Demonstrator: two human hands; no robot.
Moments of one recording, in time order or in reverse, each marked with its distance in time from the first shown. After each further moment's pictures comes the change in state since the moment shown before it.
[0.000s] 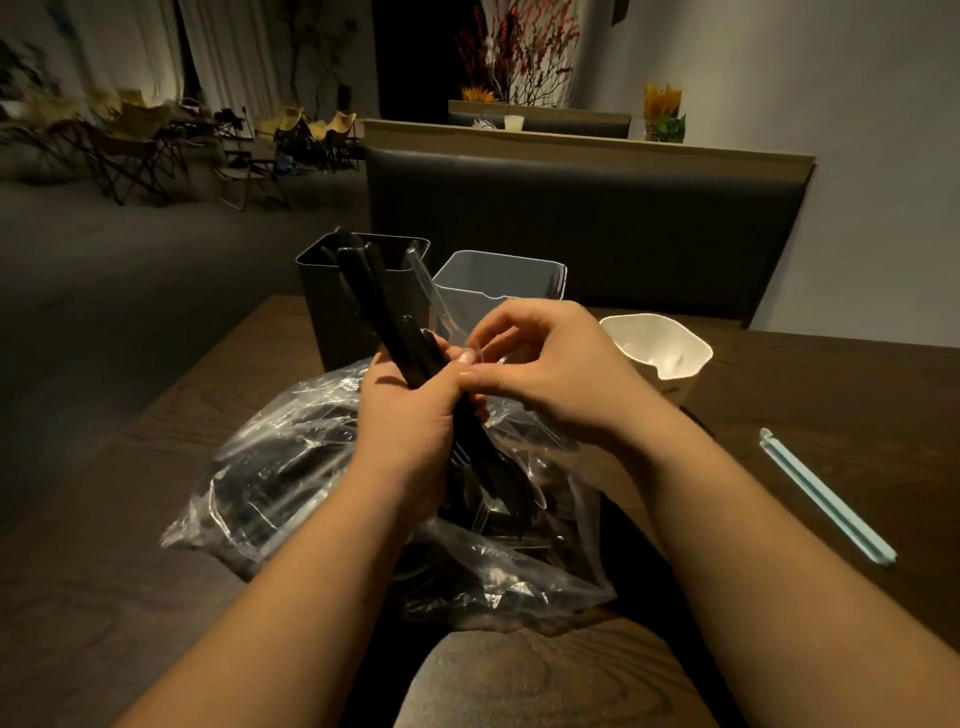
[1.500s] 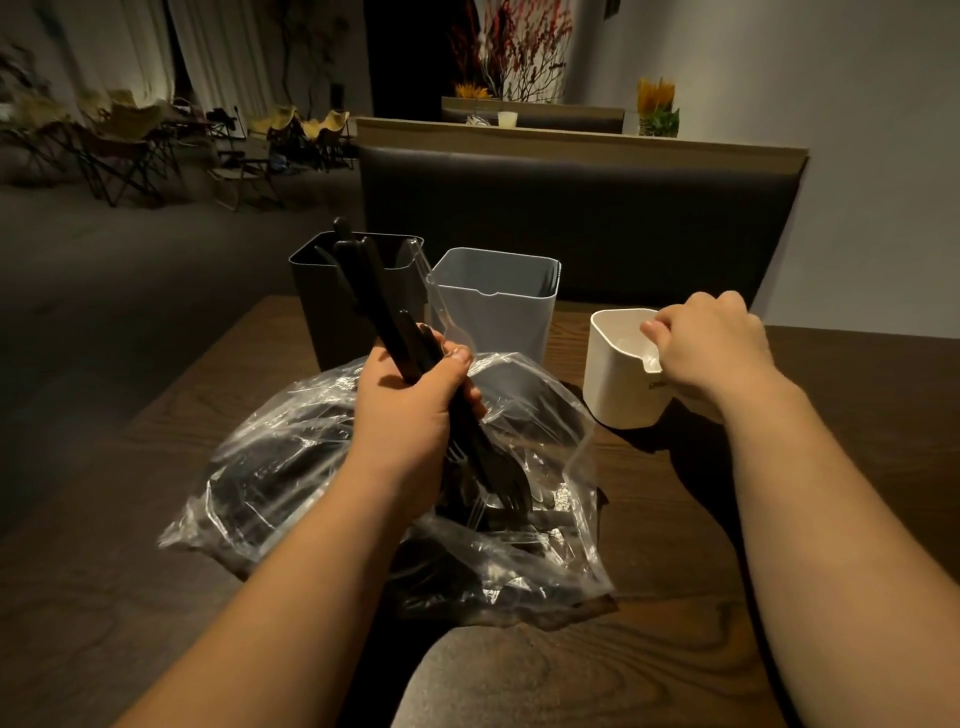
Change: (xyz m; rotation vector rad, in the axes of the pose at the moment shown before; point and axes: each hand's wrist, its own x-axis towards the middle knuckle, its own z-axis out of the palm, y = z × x) left_hand 0.002 -0.002 0.002 -0.019 0.021 0.031; right_hand -0.008 0.087 -0.089 -0.984 0.223 0.504
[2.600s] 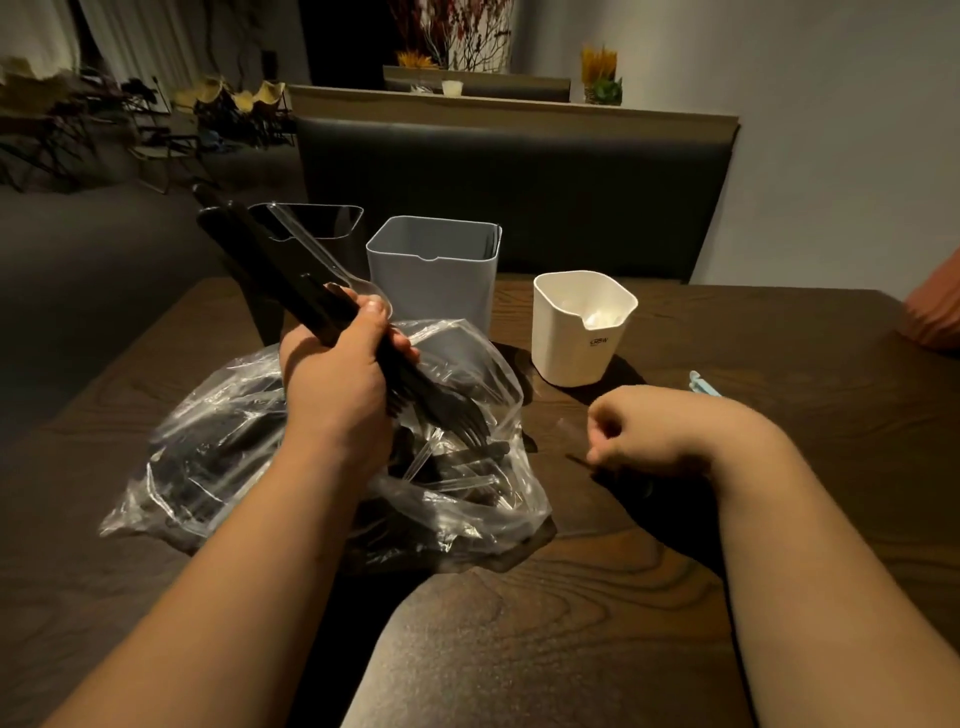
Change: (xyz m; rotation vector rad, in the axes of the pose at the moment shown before) left_hand -0.003 0.000 0.005 -0.130 0.137 0.029; right_hand -0.088 0.004 -0.016 0.221 -0.812 -0.138
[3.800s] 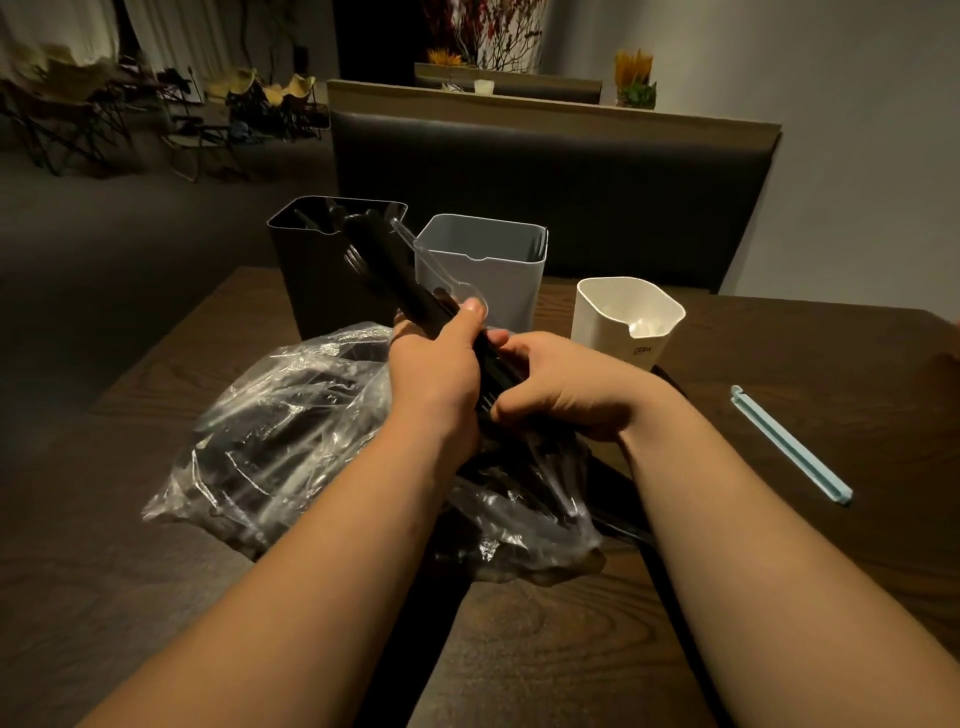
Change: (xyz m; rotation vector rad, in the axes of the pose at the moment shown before) left_hand 0.015 -0.025 0.025 -0.011 0.069 -0.238; right_hand 0.051 -0.083 0.006 0.722 -0.042 -0.442
